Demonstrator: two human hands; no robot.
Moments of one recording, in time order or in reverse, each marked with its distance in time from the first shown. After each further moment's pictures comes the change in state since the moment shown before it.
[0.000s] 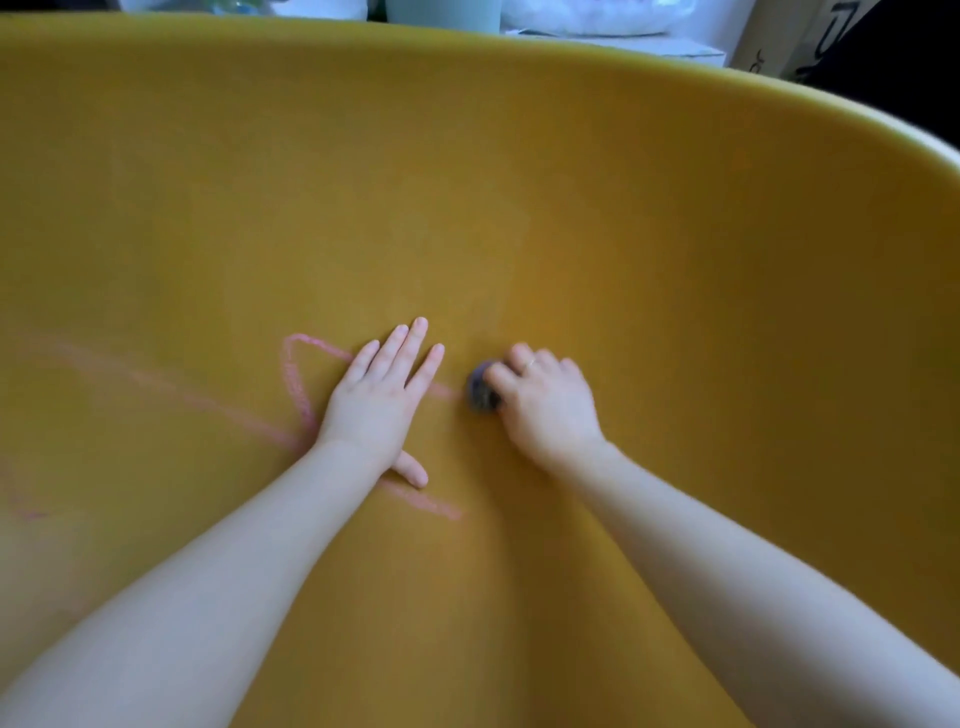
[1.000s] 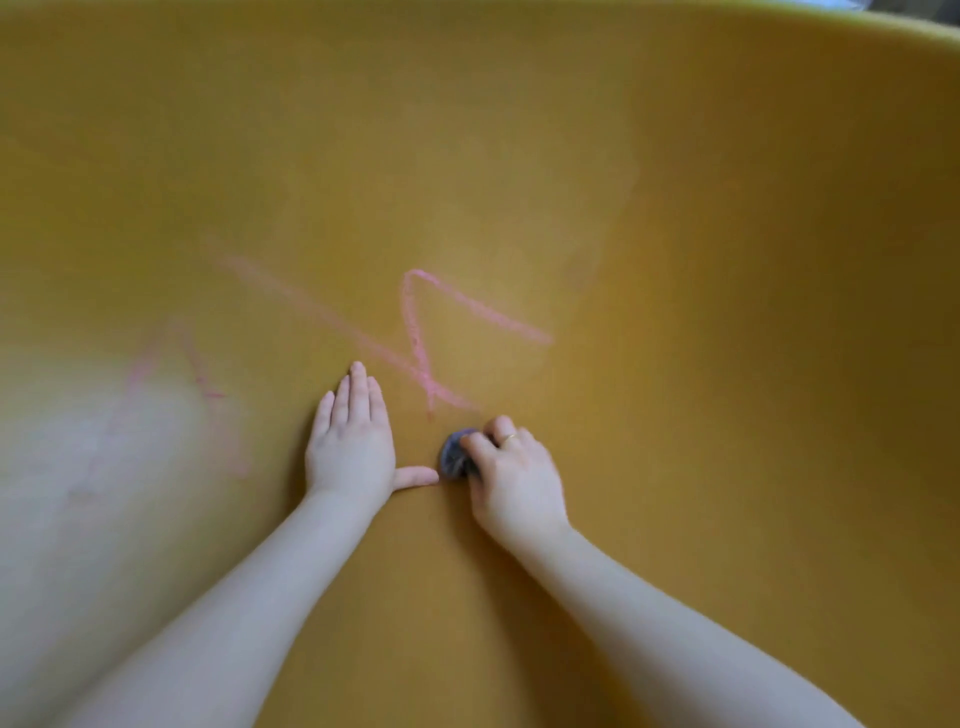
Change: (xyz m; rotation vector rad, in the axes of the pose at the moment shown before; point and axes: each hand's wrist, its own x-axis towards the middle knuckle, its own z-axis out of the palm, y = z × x) left_hand -0.120 -0.026 0.056 -0.254 -0.181 -0.445; right_hand -0.077 -0.144 -0.004 0.407 -0.153 0.132
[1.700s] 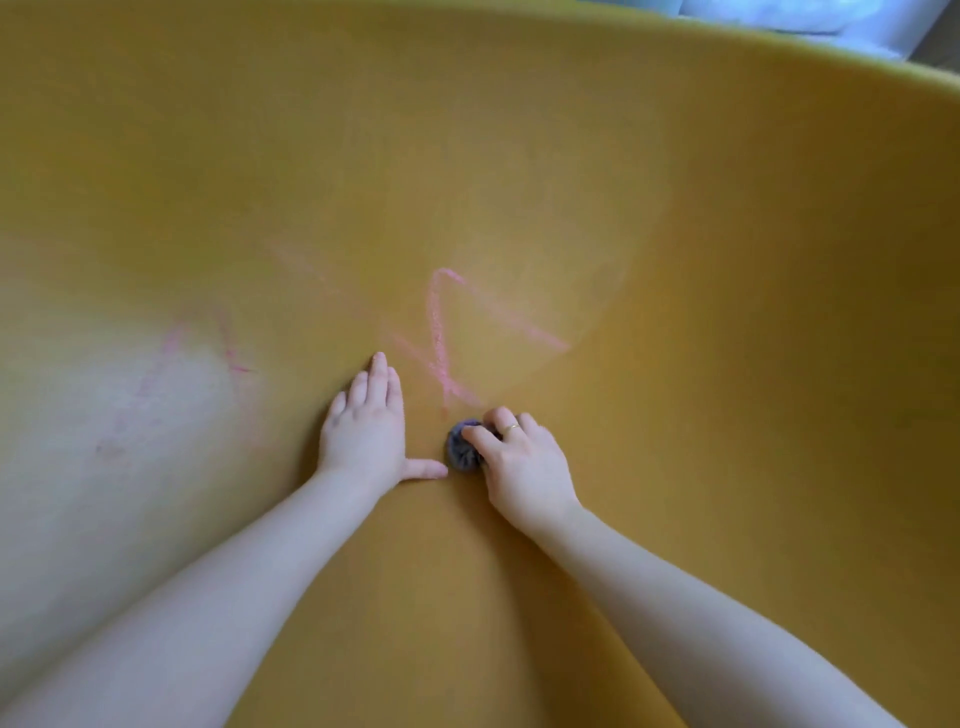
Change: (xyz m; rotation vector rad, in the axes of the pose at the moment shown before) left_hand -0.006 -0.001 -0.007 -0.052 -0.012 0.004; right_hand 0.013 0.011 0.005 -0.092 -0.020 -0.215
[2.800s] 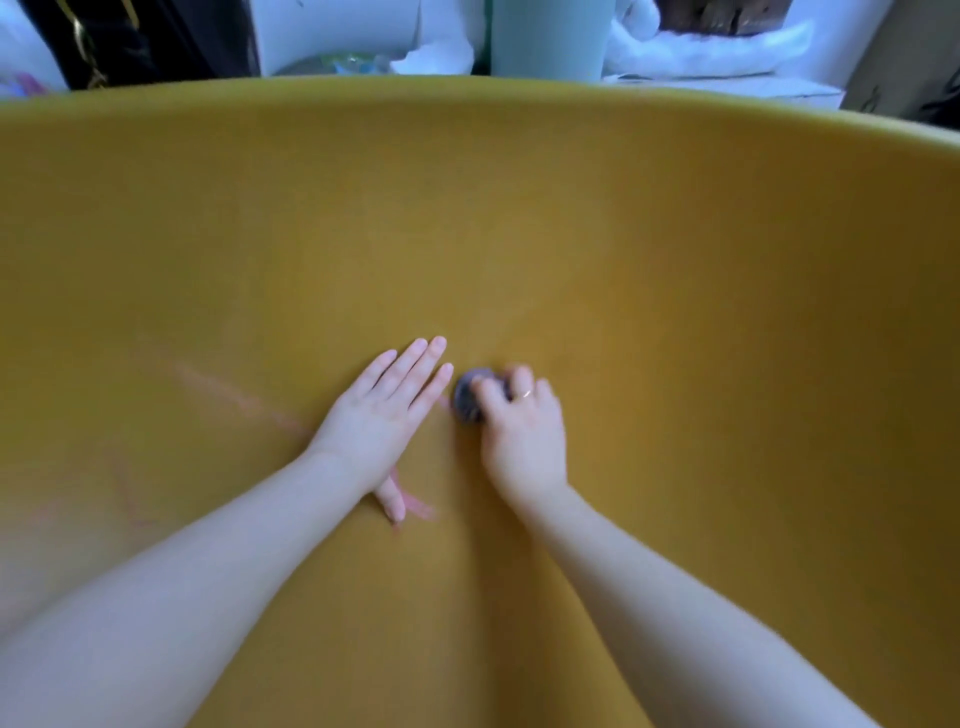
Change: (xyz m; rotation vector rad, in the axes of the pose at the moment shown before) left_hand 0.101 0.029 -0.068 0.498 0.141 0.429; right_hand 0.108 0.074 -0.007 -0.037 0.313 0.249
